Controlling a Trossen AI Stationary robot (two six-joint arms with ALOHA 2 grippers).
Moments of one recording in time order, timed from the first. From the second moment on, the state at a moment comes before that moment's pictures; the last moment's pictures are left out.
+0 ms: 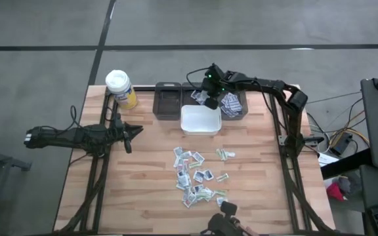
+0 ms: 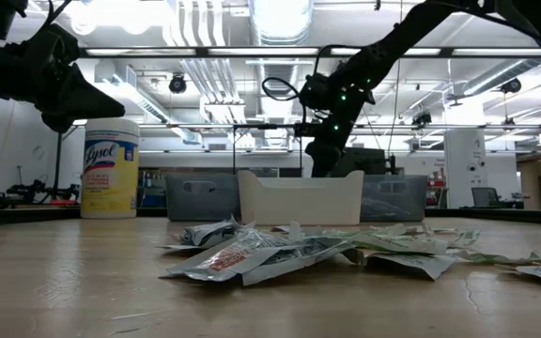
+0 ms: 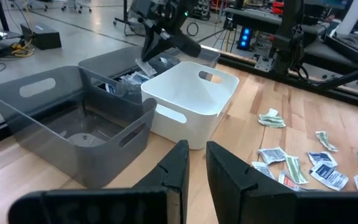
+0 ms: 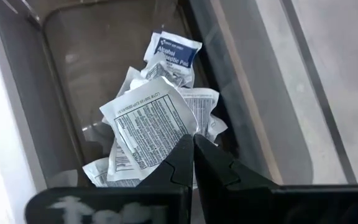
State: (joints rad) left arm -0.07 0.20 0.18 -0.26 -0.47 -0.28; right arm -0.64 1.97 1.45 -0.50 0.05 -0.36
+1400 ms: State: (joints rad) left arm -0.07 0.20 0.18 -0.30 -0.47 -0.29; right arm -0.52 1.69 1.45 -0.73 -0.21 -0.09
